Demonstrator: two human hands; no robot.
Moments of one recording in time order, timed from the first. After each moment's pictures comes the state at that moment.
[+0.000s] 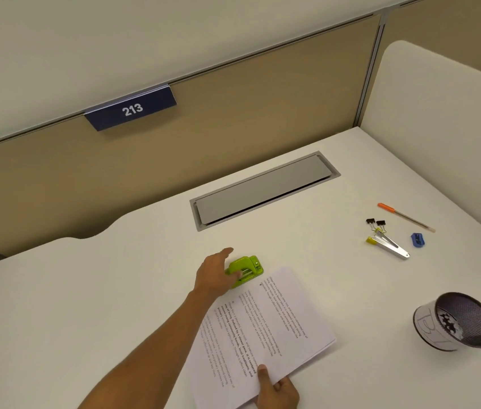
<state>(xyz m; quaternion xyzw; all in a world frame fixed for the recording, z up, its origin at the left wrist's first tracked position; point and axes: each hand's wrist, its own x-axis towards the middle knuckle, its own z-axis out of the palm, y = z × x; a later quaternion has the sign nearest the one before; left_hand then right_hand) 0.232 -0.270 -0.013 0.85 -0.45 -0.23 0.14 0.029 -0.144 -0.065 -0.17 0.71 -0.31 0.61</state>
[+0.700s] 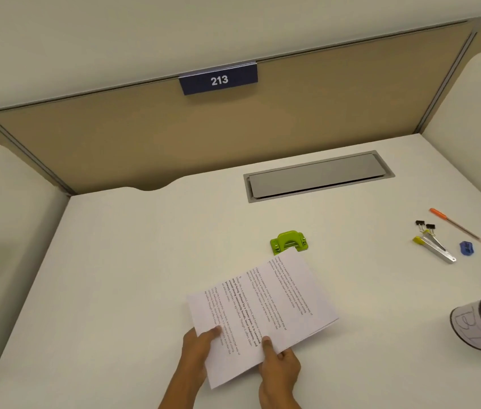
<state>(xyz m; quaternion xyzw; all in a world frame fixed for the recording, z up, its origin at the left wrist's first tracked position) 0.179 -0.005 -0.024 0.71 0.14 -0.42 0.55 0.049 -0.076 -0.047 -0.20 0.65 -0.29 0.68</state>
